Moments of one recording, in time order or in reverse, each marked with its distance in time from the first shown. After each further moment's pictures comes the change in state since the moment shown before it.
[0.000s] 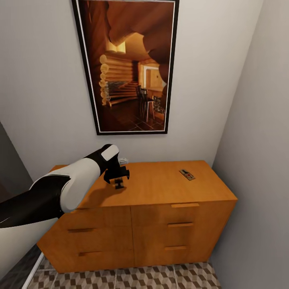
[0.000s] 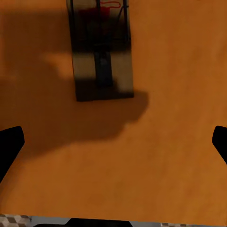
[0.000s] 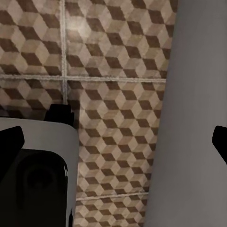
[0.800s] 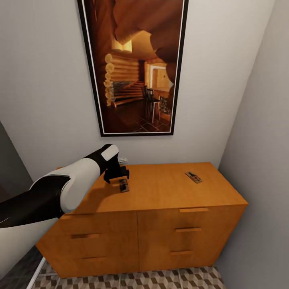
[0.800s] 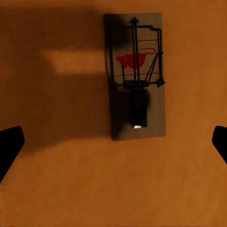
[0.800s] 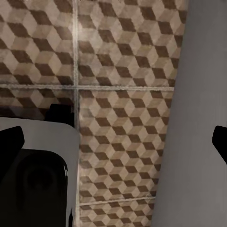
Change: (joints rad) left arm 0.000 0.000 0.002 -0.001 -0.003 -0.003 0.002; right arm 0.000 0.000 0.000 0.000 0.000 0.000 0.000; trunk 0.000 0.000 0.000
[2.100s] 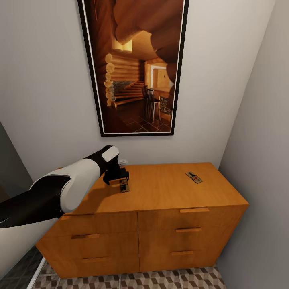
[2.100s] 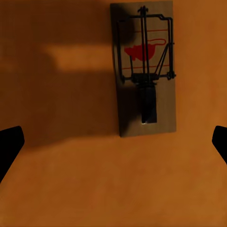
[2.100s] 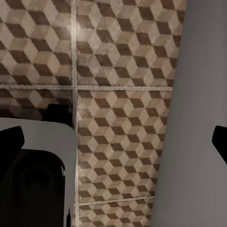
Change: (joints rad) left arm 0.000 0.000 -0.006 0.022 -0.007 0.006 -0.003; right arm 0.000 -0.005 0.000 0.000 0.000 0.000 0.000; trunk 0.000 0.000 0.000
